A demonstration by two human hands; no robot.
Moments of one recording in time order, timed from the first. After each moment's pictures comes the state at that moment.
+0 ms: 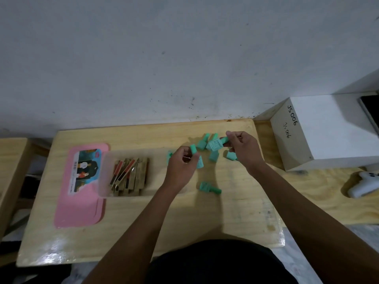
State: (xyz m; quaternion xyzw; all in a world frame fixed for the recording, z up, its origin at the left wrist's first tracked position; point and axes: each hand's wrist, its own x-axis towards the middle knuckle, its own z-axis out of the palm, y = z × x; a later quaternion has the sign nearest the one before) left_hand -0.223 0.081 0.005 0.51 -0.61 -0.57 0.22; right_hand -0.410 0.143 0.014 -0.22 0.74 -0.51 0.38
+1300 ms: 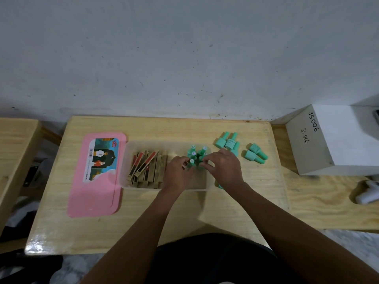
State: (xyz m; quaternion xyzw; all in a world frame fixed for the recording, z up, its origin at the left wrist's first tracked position) left_hand -0.138 0.057 -0.053 0.52 -0.74 -0.40 0.16; right_hand -0.290 0.123 -0.028 -0.60 0.79 -0.16 0.07
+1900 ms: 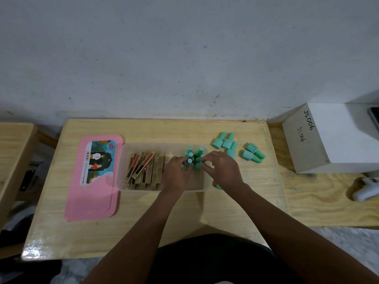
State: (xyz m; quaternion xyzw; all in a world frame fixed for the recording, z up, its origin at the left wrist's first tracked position) left_hand -0.145 0.060 -0.055 0.55 -0.74 -0.36 0.14; right_hand -0.293 0.127 -0.031 -0.59 0.78 -0.19 0.09
